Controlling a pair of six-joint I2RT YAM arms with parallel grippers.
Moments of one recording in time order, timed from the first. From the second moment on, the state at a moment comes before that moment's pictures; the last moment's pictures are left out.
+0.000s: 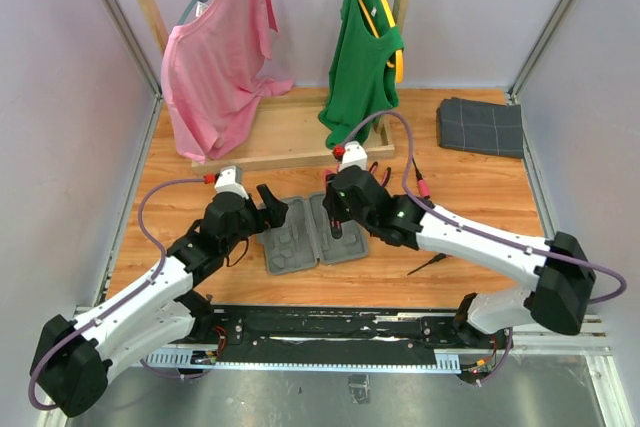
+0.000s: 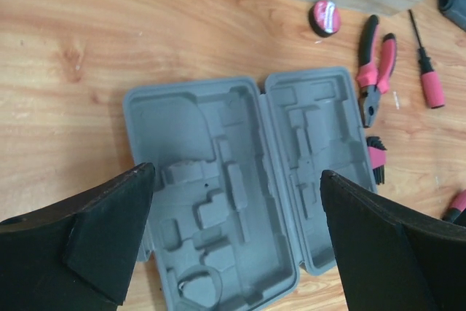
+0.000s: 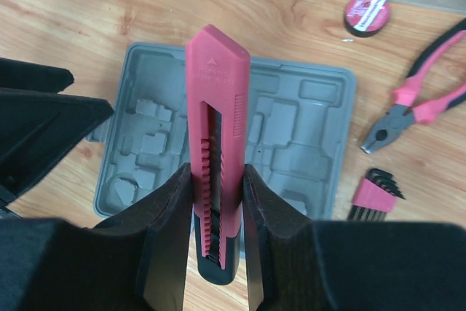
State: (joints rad) left arm -0.60 0.80 0.43 -0.07 -0.26 -0.66; right arm 1.02 1.33 1.03 -0.30 0.40 0.50
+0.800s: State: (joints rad) left arm -0.45 0.94 0.40 -0.07 -0.26 -0.76; right arm 1.02 1.79 1.33 -0.43 0.15 0.64
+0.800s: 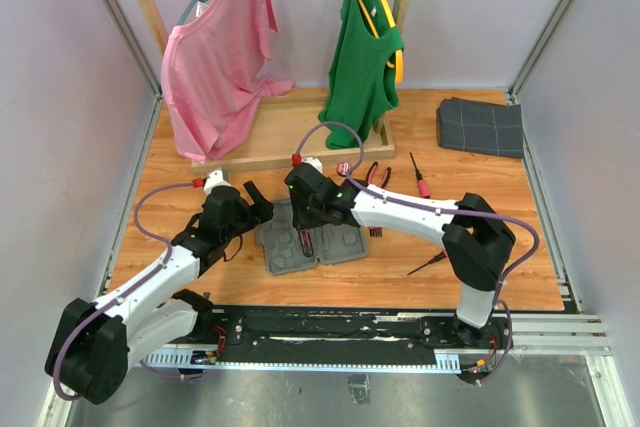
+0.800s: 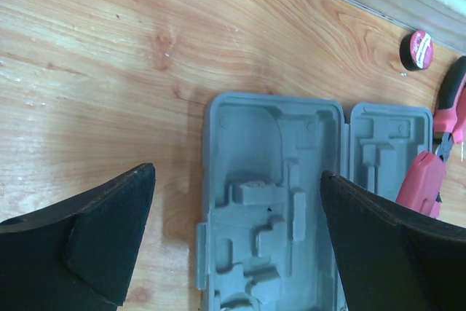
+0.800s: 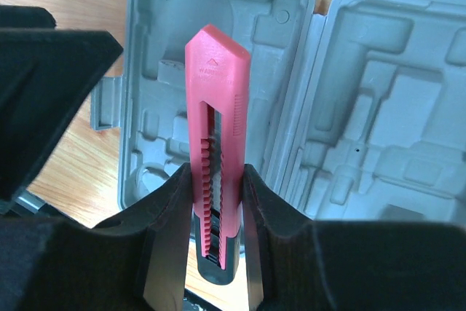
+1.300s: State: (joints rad) left arm -0.38 0.92 0.33 0.02 -0.15 -0.68; right arm 1.02 1.91 1.38 -0.46 0.12 0.69
